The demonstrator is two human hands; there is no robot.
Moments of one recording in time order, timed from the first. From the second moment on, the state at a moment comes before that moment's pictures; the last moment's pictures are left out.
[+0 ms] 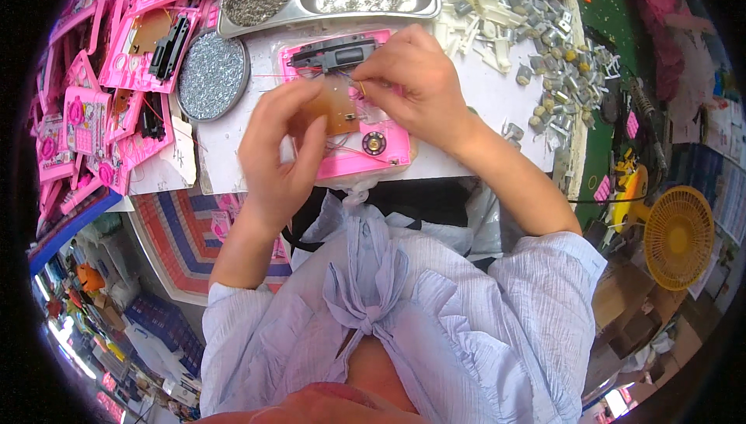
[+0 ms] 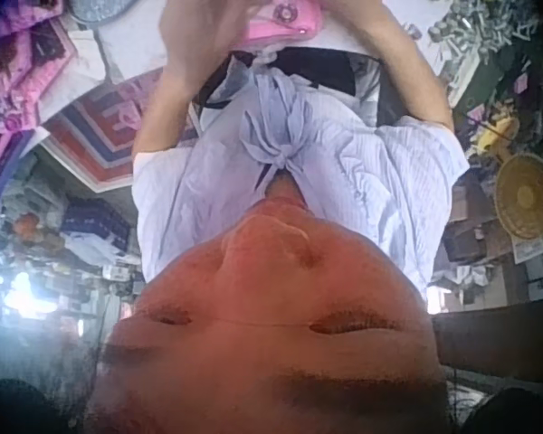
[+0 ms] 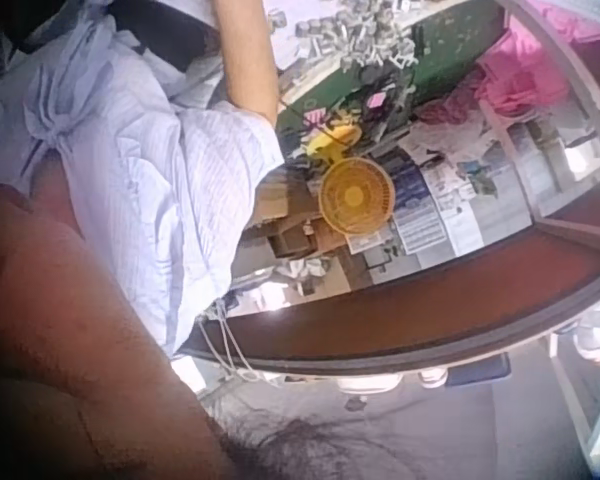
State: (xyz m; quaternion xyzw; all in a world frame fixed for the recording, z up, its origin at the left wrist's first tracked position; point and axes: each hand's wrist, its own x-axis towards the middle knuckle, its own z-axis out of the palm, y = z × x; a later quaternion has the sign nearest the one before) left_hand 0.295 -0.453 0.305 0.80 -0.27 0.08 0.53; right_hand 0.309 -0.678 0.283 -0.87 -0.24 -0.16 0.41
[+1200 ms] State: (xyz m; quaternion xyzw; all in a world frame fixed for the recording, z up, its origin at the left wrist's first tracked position) left_hand 0.325 -0.505 0.280 0.86 -0.35 0.11 0.35; right_hand 0.151 -0.953 0.338 -0.58 0.40 -0.48 0.53
